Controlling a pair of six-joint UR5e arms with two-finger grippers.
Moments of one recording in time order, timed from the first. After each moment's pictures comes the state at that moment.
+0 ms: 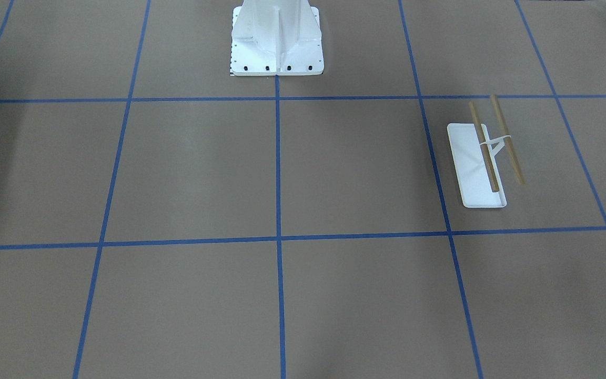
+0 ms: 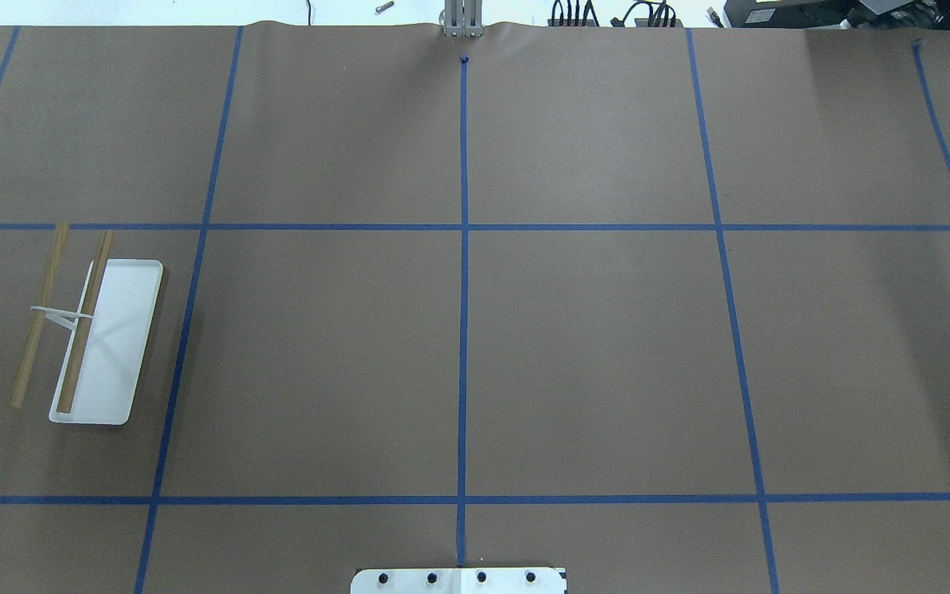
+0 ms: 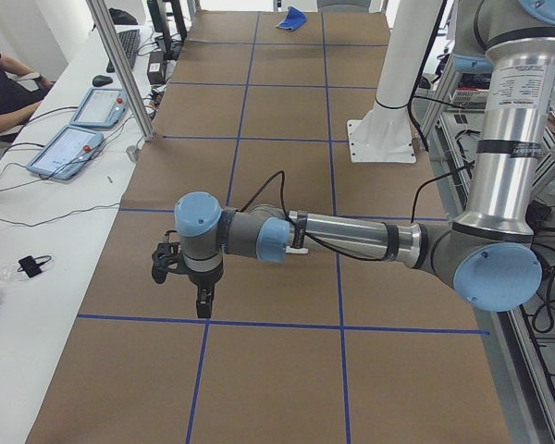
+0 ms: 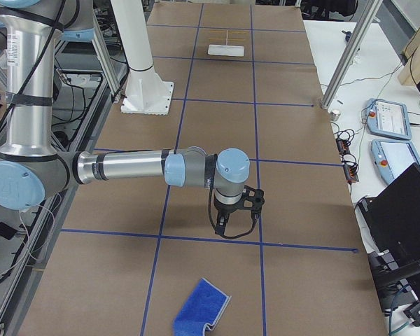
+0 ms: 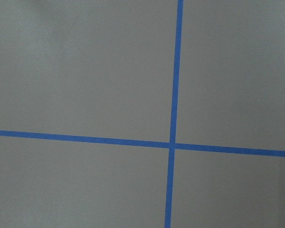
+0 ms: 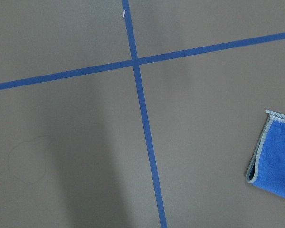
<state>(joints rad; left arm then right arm) -1.57 -1.66 -1.59 -1.61 -2.29 -0.17 1.55 -1.68 1.79 -1.69 2.34 0.19</state>
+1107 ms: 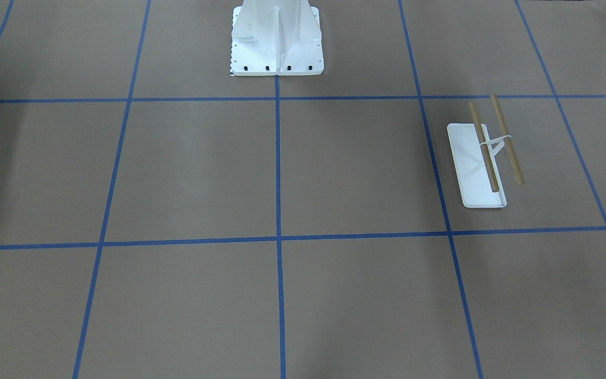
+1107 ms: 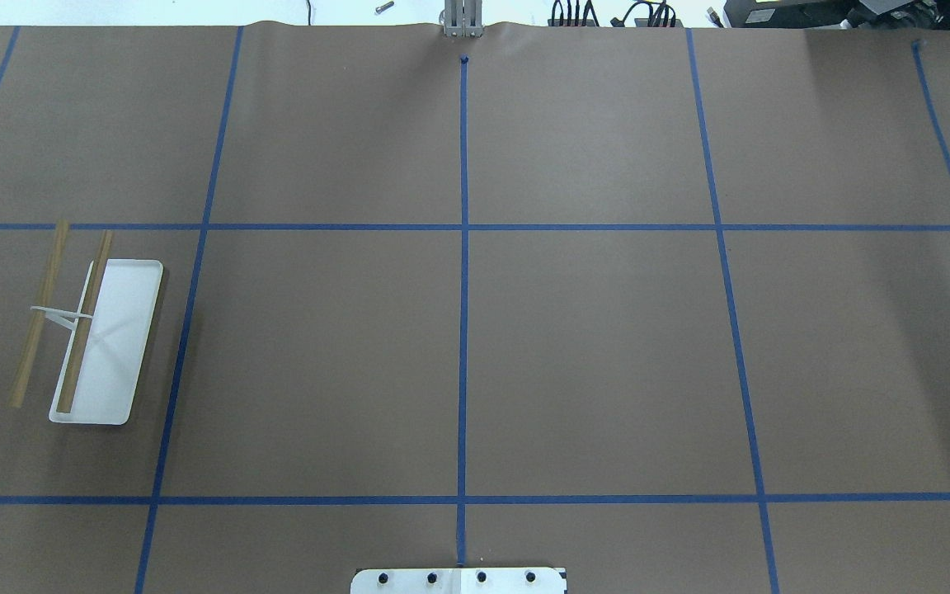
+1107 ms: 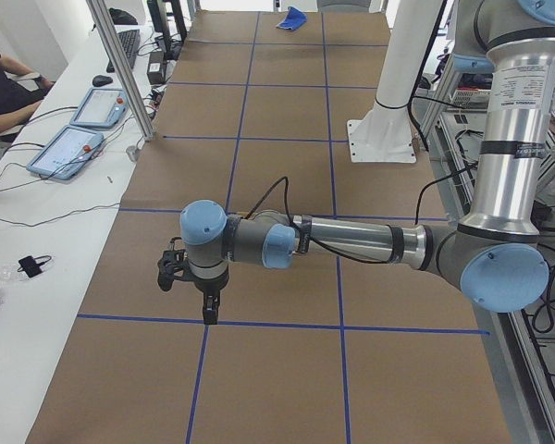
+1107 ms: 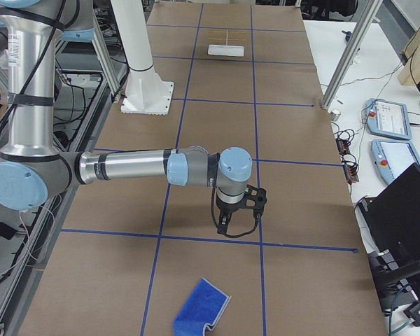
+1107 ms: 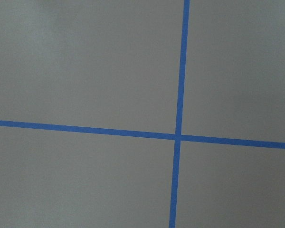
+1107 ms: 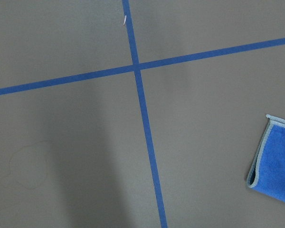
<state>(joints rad) -1.57 -1.64 -1.59 -1.62 -2.29 -0.17 1.55 -1.67 1.78 -1.69 2.33 0.20</state>
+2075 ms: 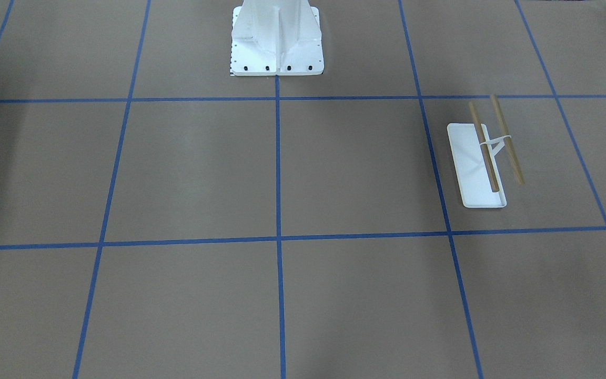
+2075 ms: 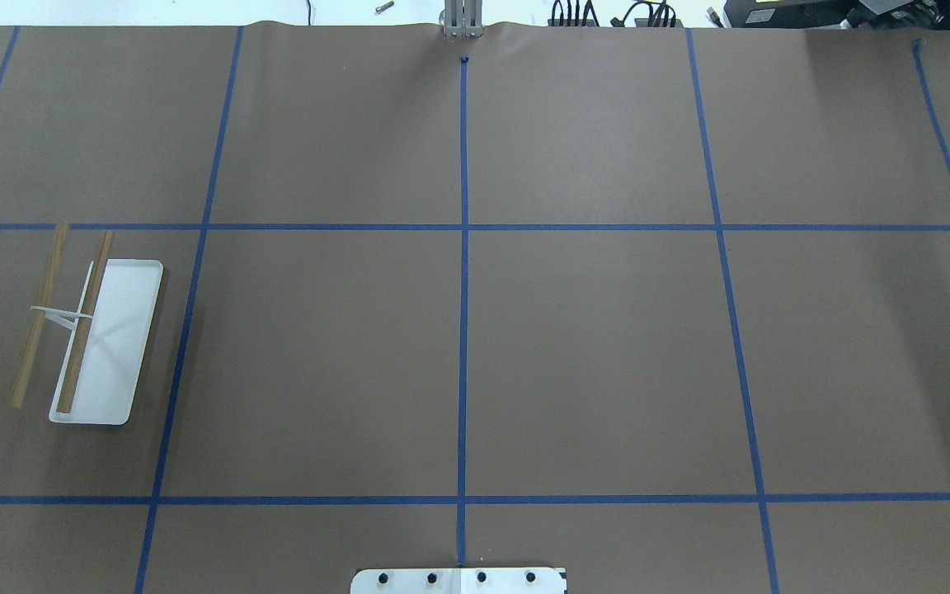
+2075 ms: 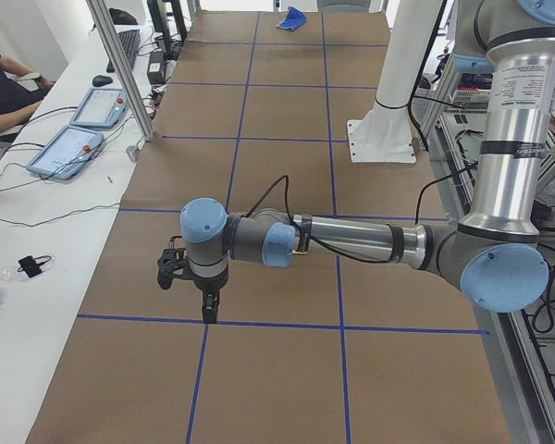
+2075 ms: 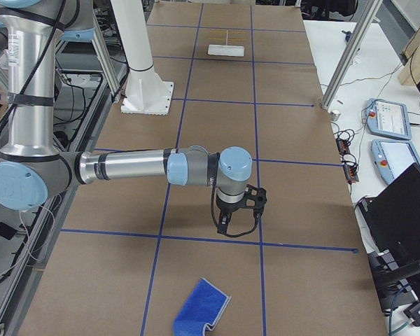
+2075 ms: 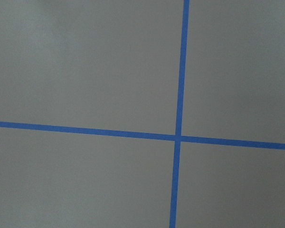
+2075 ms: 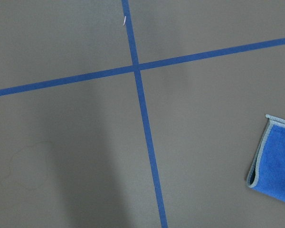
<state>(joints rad) -1.57 -1.64 -1.59 -1.62 -2.28 -0.17 1.55 -1.67 1.78 -1.69 2.33 0.20</state>
